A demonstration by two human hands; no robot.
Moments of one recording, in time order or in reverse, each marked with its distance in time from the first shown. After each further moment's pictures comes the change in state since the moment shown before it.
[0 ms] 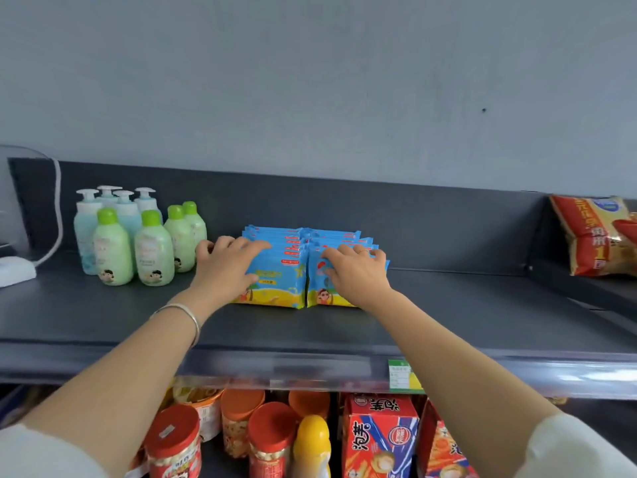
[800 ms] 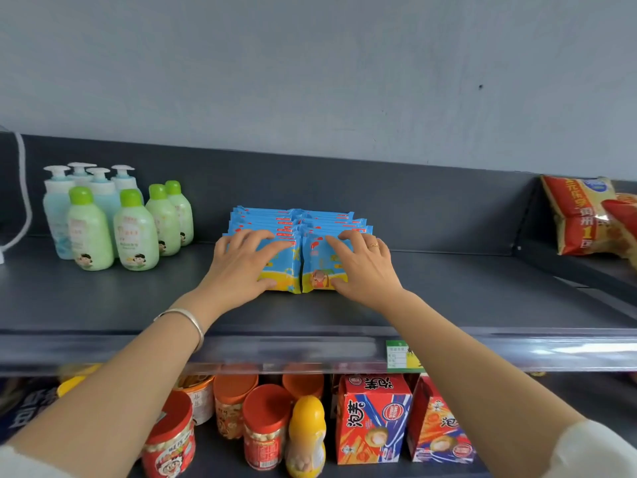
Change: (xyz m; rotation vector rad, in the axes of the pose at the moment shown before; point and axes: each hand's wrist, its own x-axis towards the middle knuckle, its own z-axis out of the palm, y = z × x) left_hand -0.009 0.017 0.028 -0.125 0.056 0.235; right_hand -0.025 0.016 0.015 0.022 0.071 -0.034
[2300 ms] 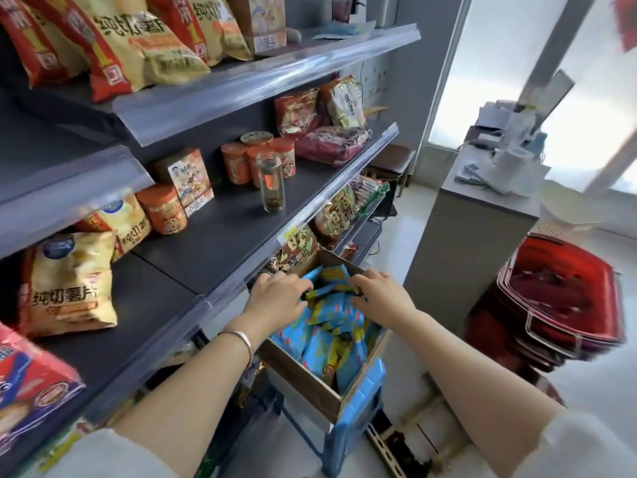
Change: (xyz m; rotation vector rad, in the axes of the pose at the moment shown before) left_hand -0.079 0.692 0.161 -0.359 -0.565 0.946; right_hand -0.607 0.365 -0.058 -0.011 -0.547 1.100
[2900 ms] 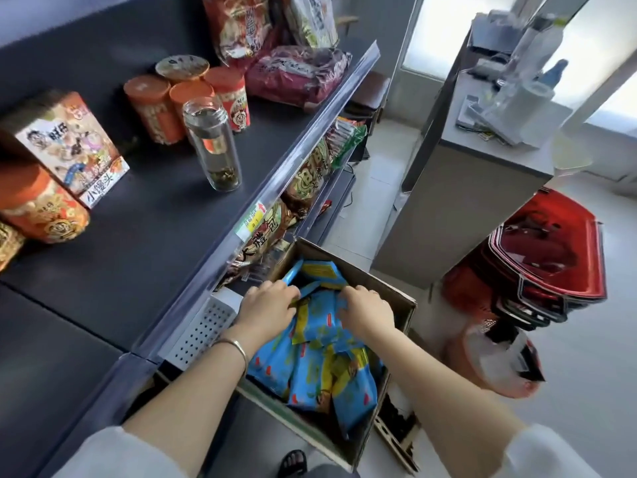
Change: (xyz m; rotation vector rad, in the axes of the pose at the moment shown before) left_hand 0.133 -0.048 0.112 -0.179 -0.274 0.013; right_hand 0.108 0.020 0.092 0.125 -0.255 0.412
